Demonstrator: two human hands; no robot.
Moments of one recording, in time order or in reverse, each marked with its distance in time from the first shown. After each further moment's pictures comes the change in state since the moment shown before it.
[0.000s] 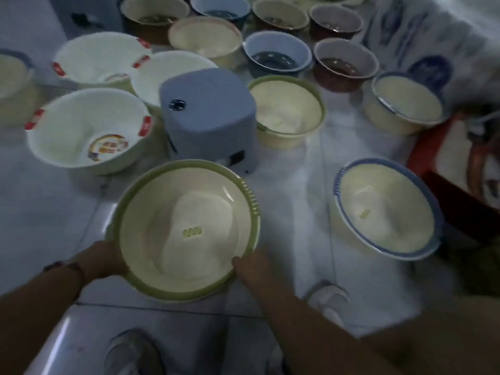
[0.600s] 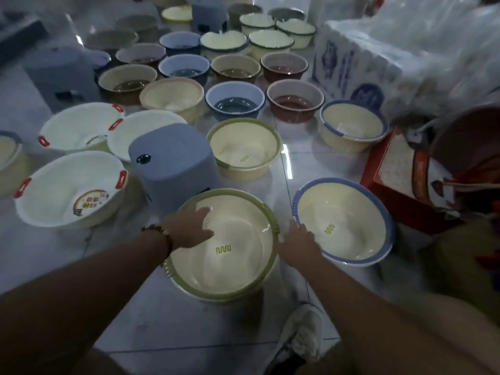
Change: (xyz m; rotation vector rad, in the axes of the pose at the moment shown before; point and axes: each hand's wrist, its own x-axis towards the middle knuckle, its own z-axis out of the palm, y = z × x) left_hand -0.075 0.227 -0.030 0.540 0.247 0.543; right_hand -0.019 0.002 -0.205 -0.339 0.280 -0.190
